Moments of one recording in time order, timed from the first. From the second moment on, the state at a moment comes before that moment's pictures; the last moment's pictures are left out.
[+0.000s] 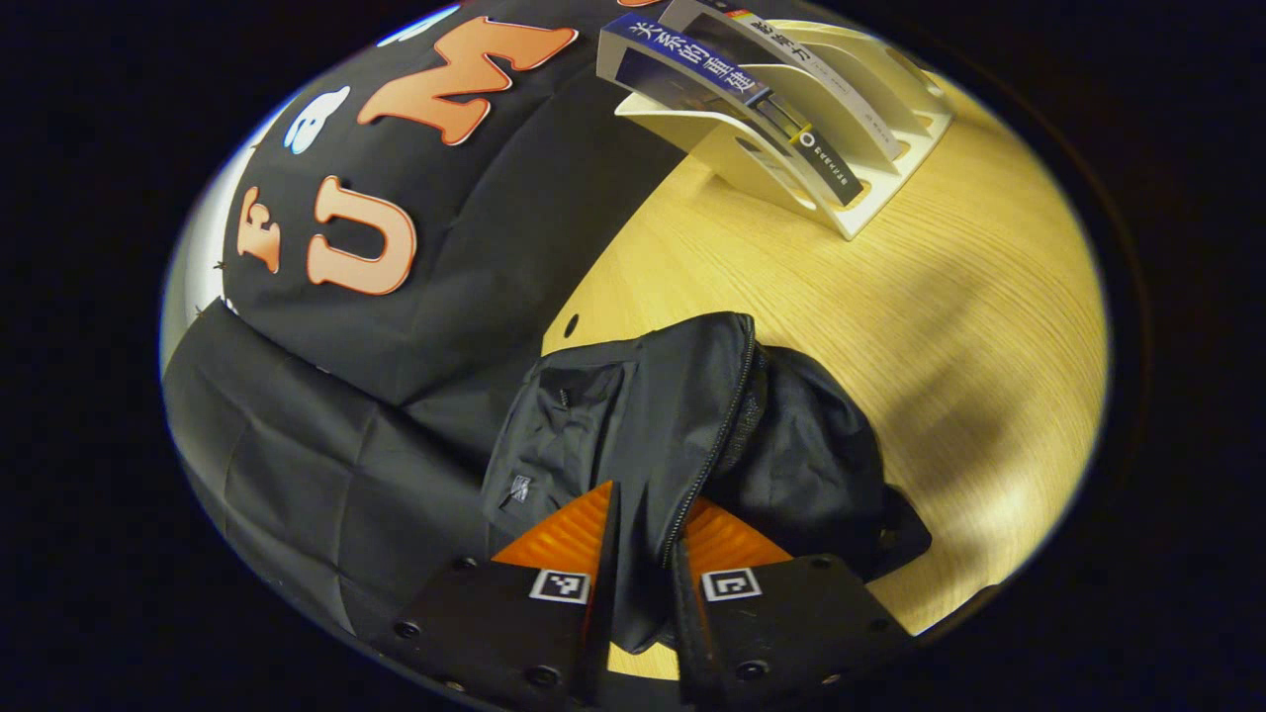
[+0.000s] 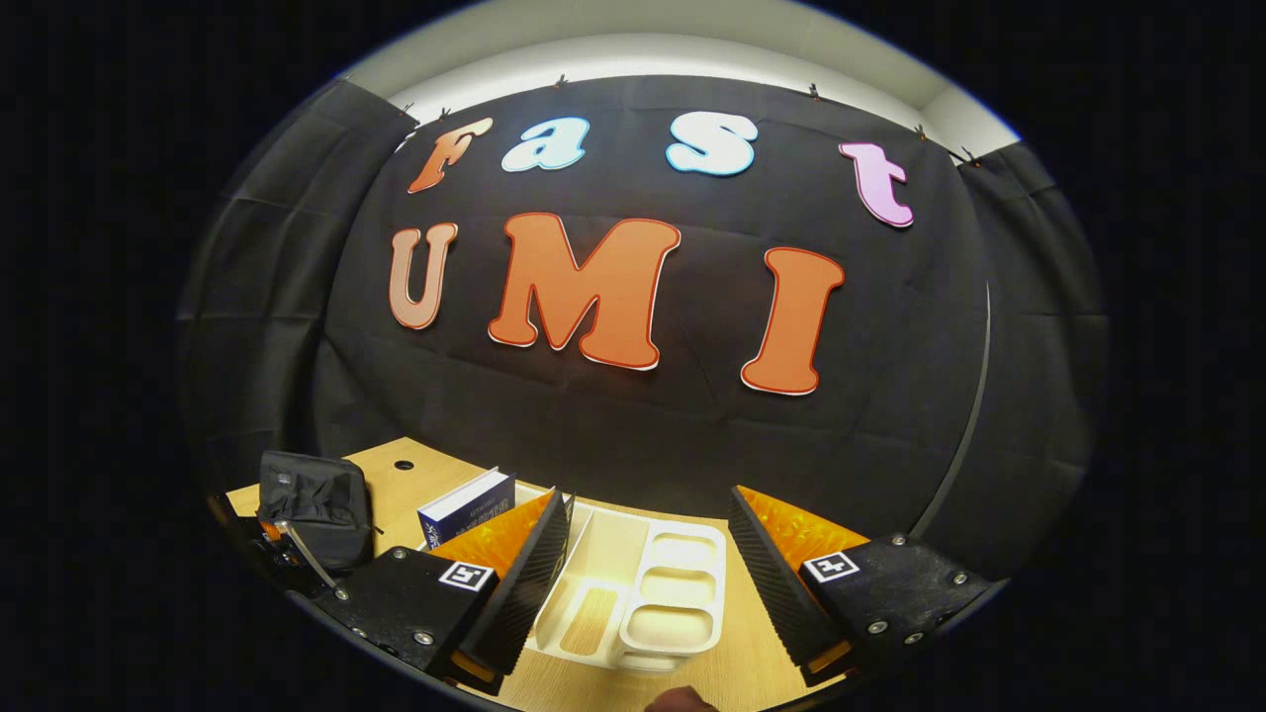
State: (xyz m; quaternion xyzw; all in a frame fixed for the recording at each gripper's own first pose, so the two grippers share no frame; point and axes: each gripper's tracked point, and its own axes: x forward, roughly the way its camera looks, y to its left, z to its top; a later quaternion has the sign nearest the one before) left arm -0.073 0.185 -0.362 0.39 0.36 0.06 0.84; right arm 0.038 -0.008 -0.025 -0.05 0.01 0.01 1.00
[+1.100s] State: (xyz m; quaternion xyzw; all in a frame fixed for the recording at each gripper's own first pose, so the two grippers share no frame) left arm -0.034 0.233 -0.265 0.20 0.42 -0.22 0.86; right arm 0.111 0.123 0.002 -0.07 0.12 0.00 0.99
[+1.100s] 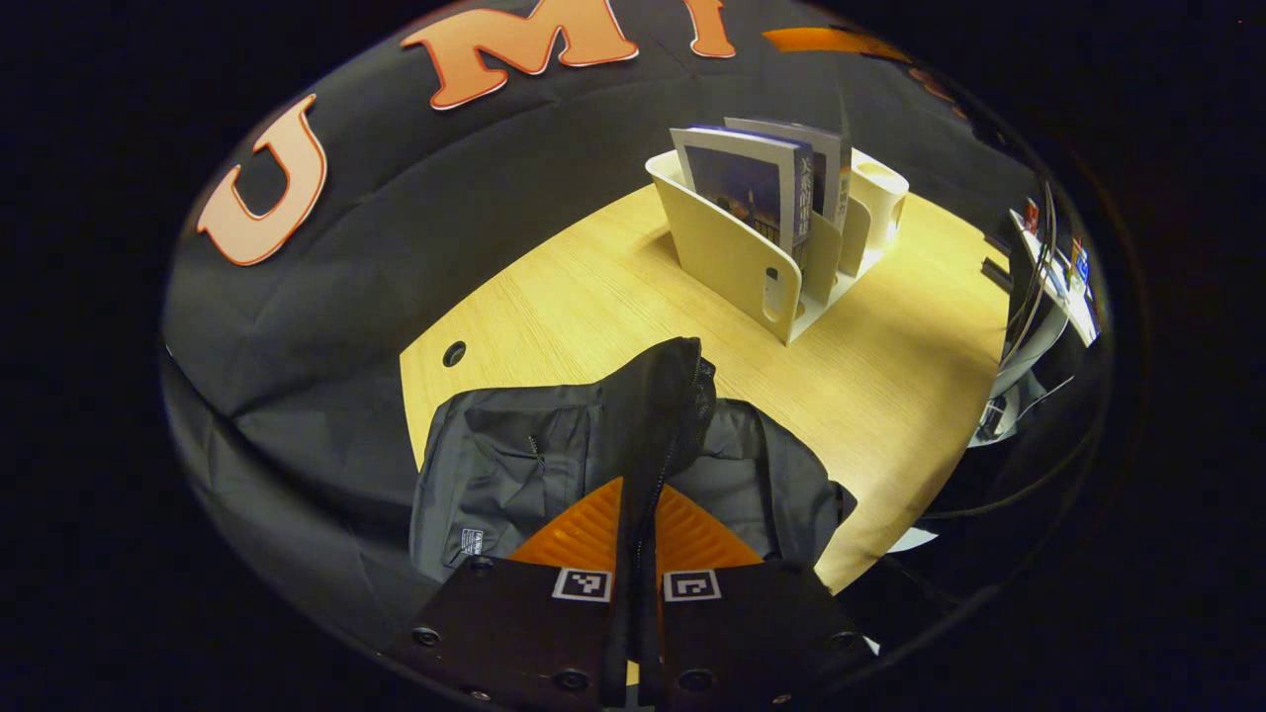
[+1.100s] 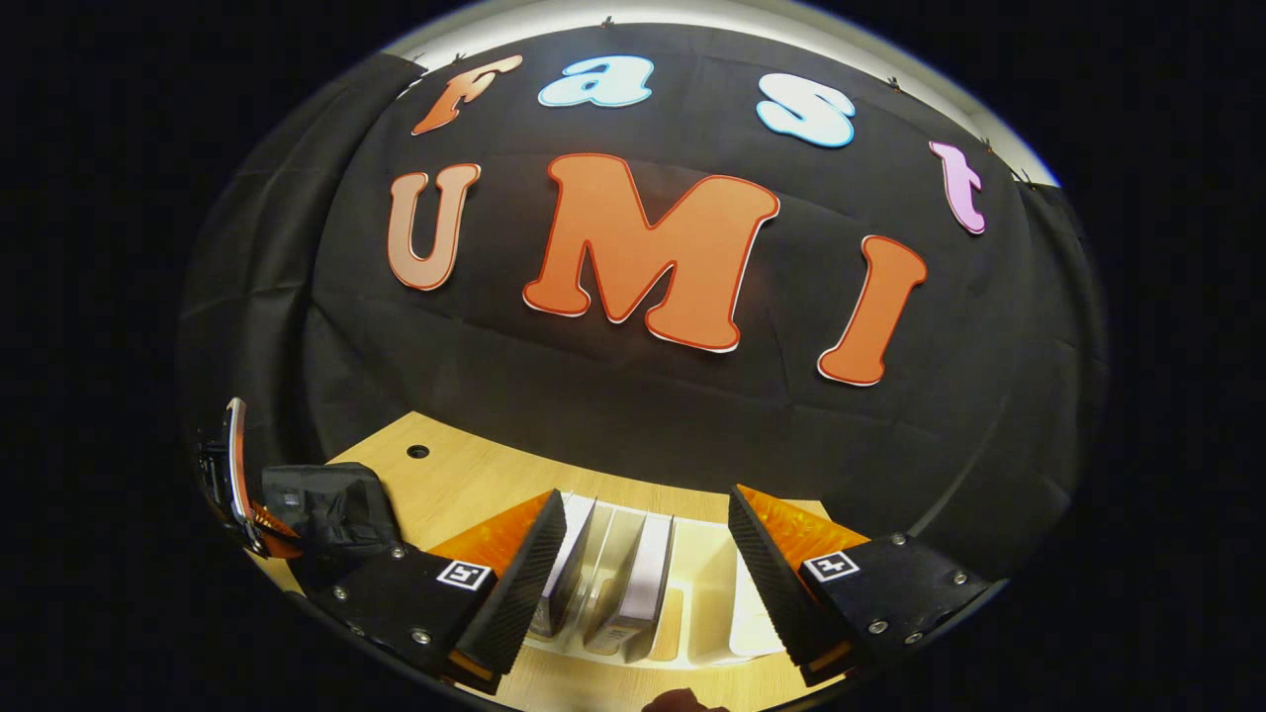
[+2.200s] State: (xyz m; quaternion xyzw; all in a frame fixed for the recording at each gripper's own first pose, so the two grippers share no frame) left arm 0.019 0.268 -0.195 0.17 0.48 -0.31 0.80; right arm 0.153 0.180 -0.100 -0.02 0.45 0.05 0.89
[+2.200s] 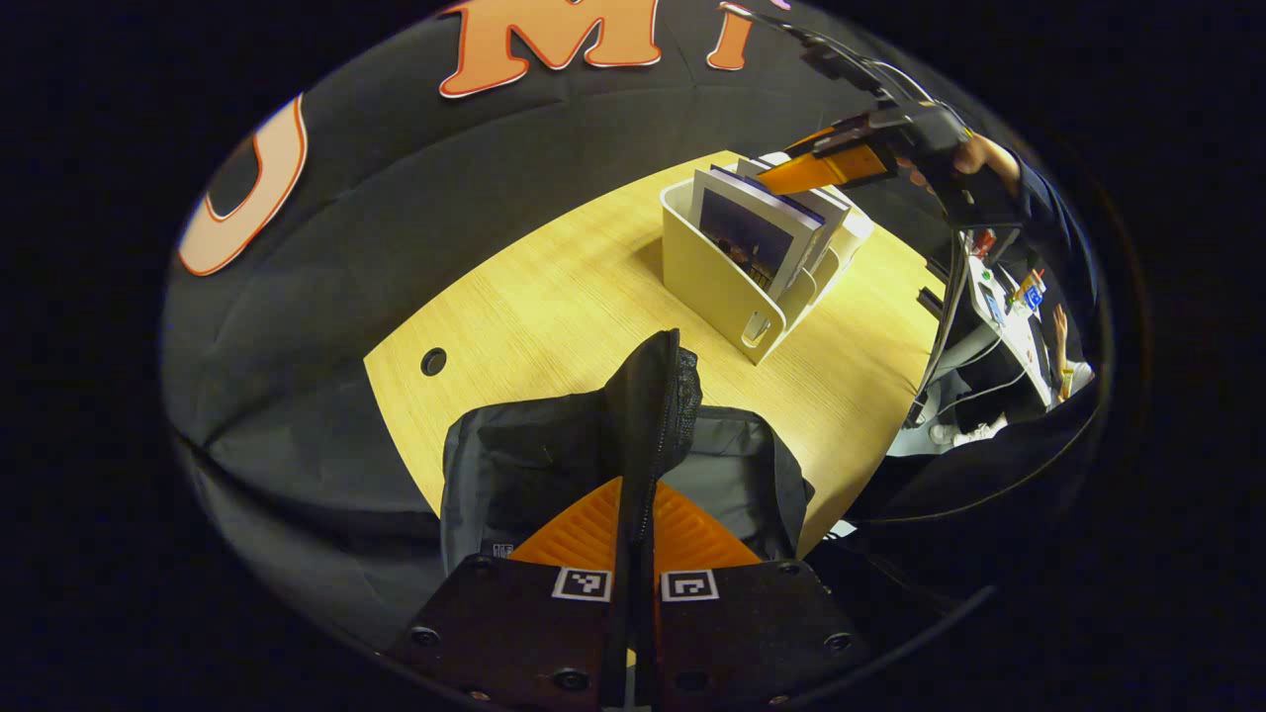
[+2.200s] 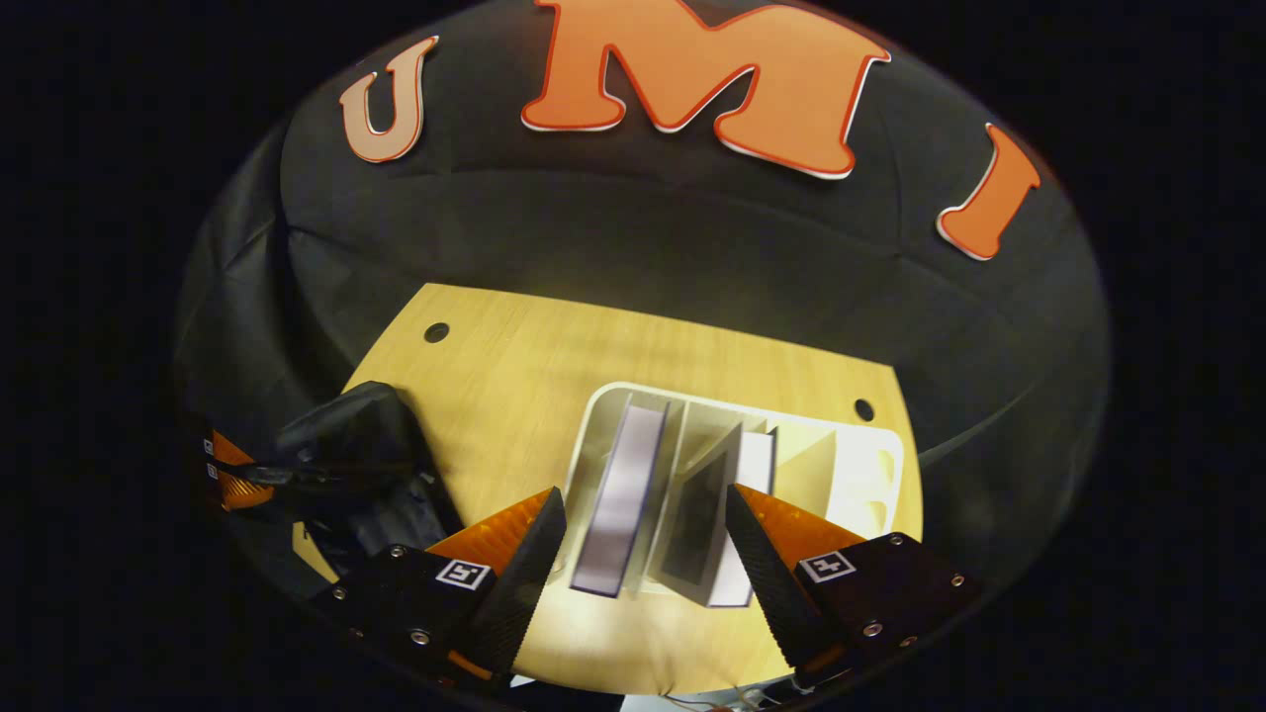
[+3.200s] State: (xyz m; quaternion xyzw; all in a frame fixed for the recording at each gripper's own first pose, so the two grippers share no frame) left arm 0.029 0.267 -0.202 0.20 0.48 -0.34 0.79; right arm 0.166 0.196 -0.171 0.04 0.61 0.01 0.79
